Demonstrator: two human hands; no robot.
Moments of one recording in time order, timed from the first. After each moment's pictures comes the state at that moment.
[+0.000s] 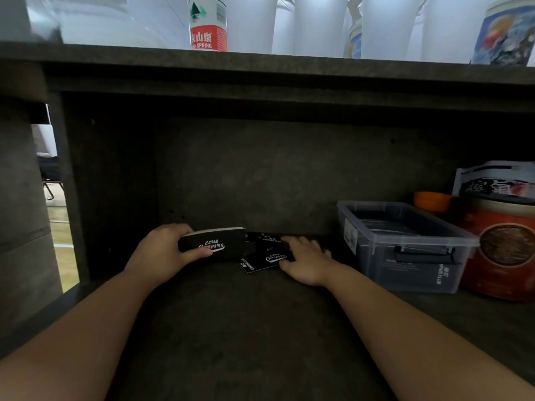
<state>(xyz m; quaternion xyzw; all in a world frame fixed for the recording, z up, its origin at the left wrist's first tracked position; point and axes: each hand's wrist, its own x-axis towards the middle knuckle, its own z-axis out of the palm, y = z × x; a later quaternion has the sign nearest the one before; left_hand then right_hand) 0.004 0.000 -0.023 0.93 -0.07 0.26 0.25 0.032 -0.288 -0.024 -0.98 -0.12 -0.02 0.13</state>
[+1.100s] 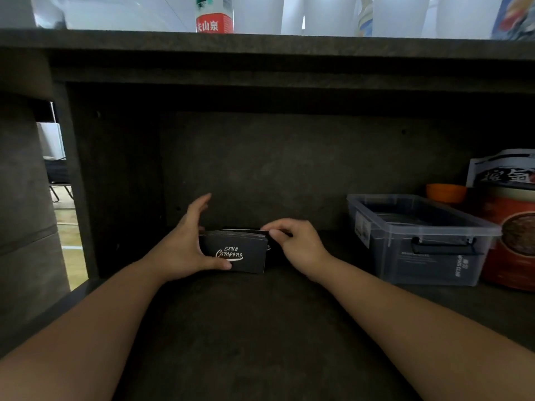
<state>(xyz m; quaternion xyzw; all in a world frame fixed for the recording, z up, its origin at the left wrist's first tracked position) 0.009 -0.009 -0.023 0.90 -0.16 0.18 0.37 0.030 -0.243 -0.023 -0.83 -0.20 -0.19 0.48</state>
